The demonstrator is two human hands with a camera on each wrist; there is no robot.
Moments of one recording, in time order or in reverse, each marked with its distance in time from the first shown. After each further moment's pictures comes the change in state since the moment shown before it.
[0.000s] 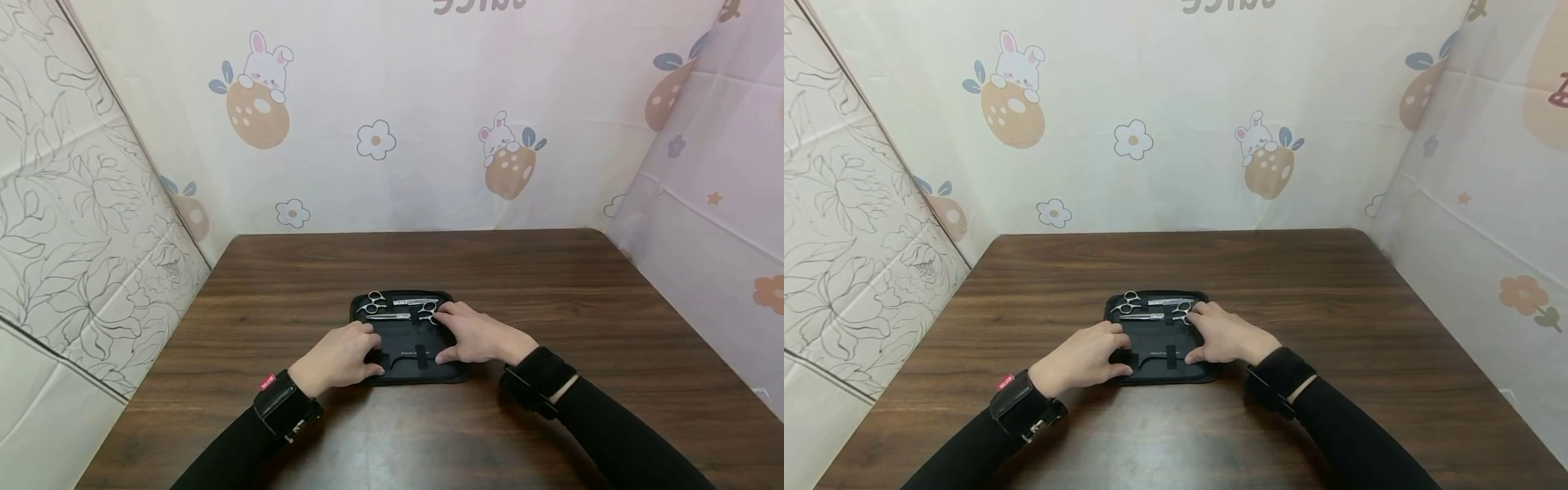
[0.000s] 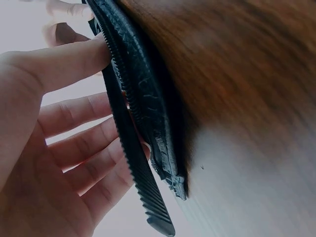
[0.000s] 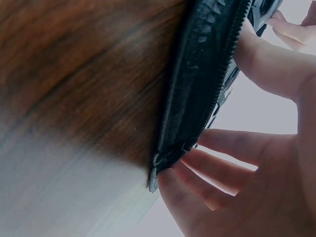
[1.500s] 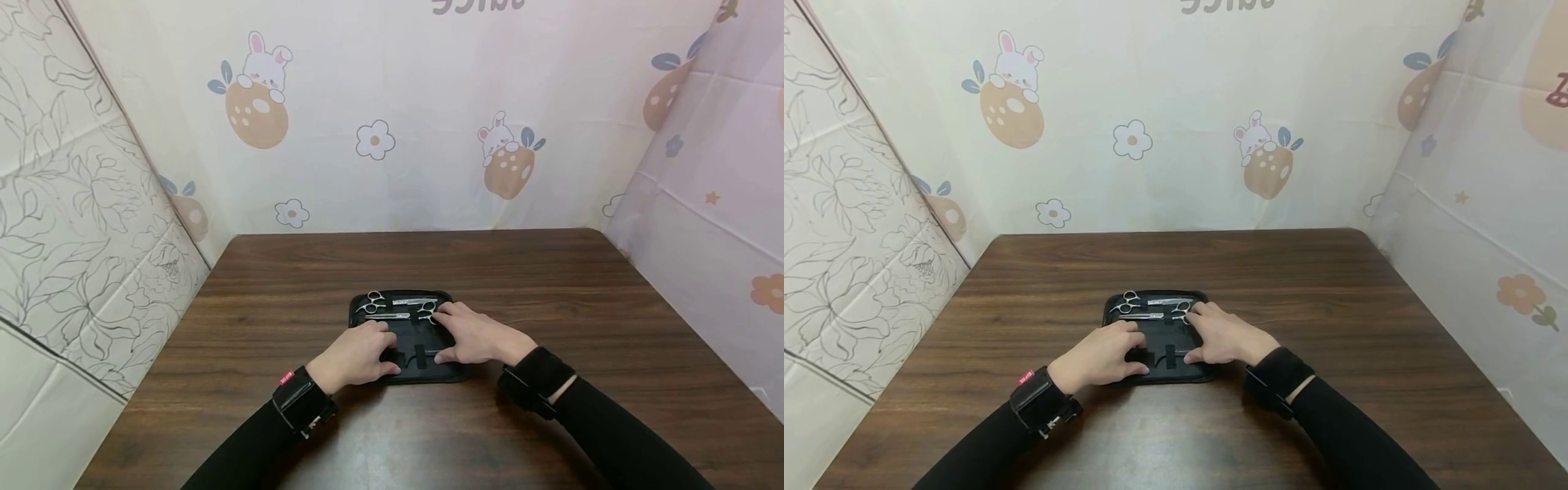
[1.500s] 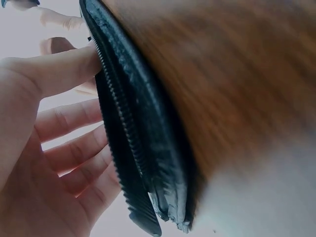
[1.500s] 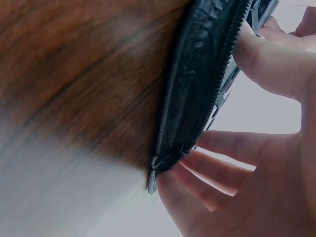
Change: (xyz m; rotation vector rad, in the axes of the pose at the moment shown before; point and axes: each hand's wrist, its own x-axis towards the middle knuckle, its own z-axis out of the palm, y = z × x) left_hand 0.020 0.012 0.009 -0.011 0.006 0.014; right_hand 0.001 -0.002 0.000 -0.016 -0.022 0.014
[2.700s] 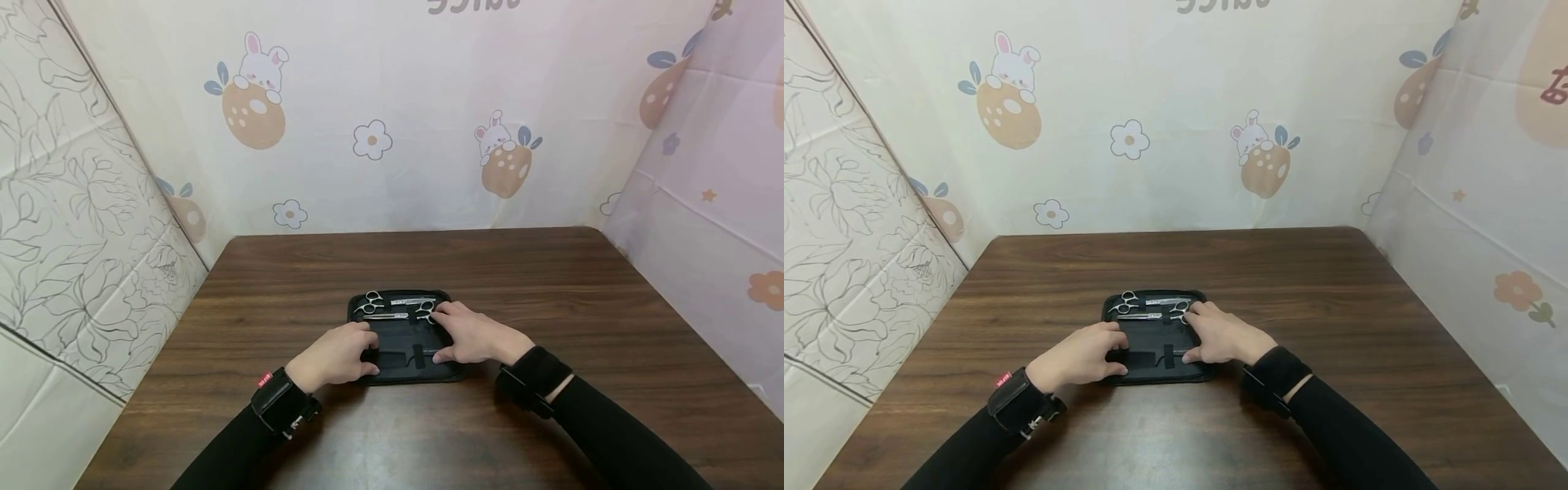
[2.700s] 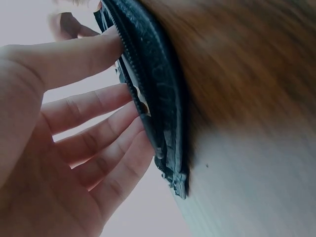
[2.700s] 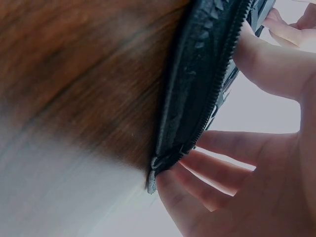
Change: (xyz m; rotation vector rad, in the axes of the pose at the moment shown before) left_hand -0.018 -0.015 -0.010 -0.098 -0.072 -0.067; right_hand -0.003 -0.001 0.000 -0.001 -0.005 -0.006
